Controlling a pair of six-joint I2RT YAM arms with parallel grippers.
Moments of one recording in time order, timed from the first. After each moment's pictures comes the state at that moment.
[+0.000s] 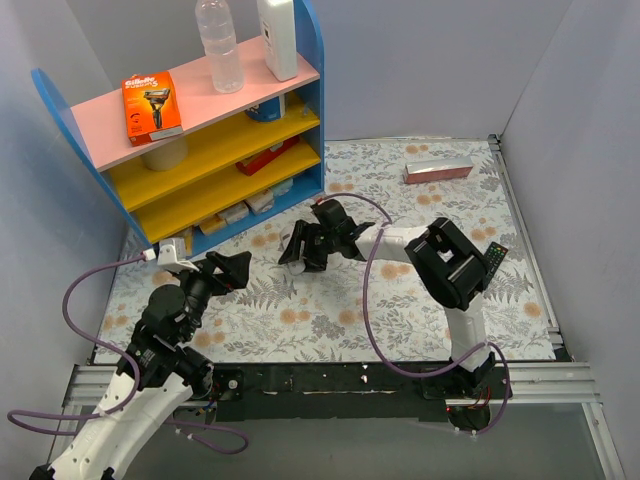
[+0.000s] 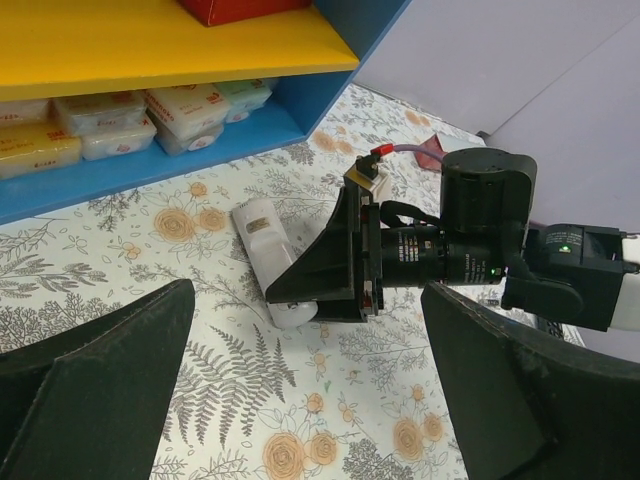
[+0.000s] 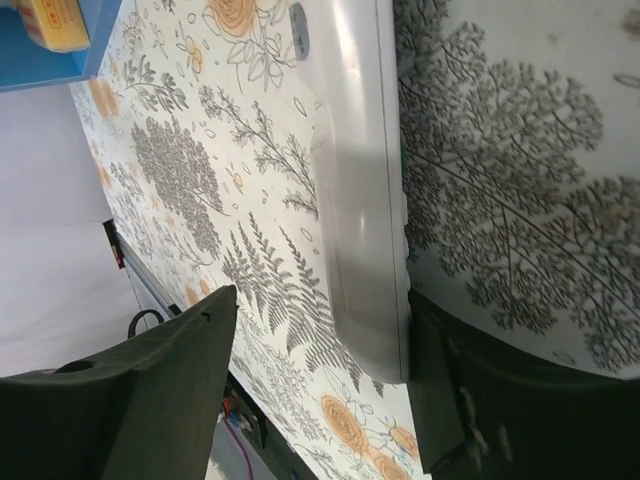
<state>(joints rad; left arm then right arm) -0.56 0.25 0.47 -0.28 -0.32 -0.58 0.79 2.05 1.24 0.05 -0.41 0.98</state>
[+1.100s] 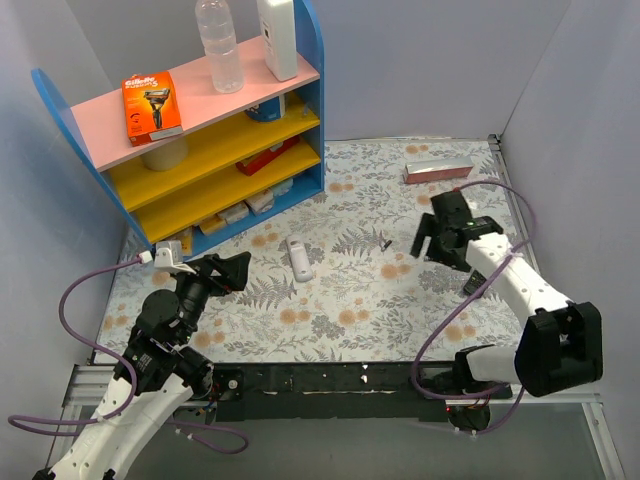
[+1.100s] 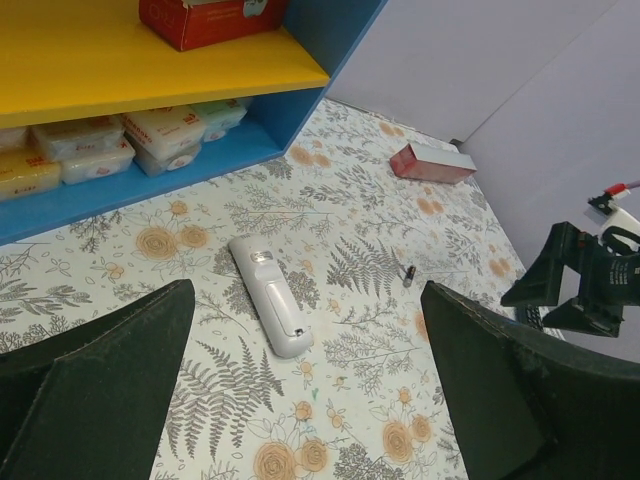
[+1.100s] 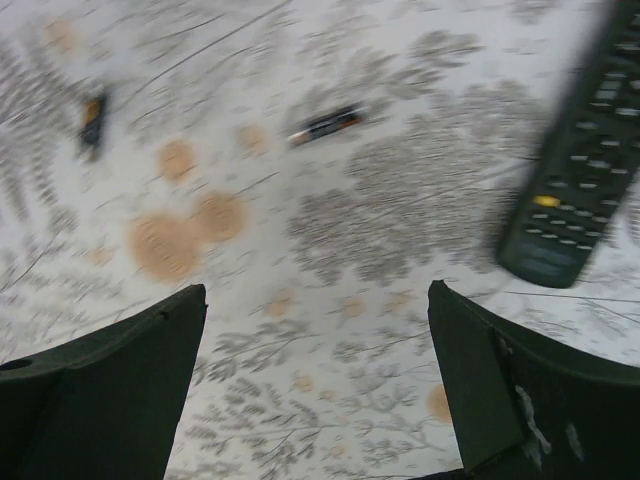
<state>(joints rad) -0.56 0.21 0.46 -0.26 -0.28 -0.55 0.39 1.31 0.96 -0.76 0.21 0.57</state>
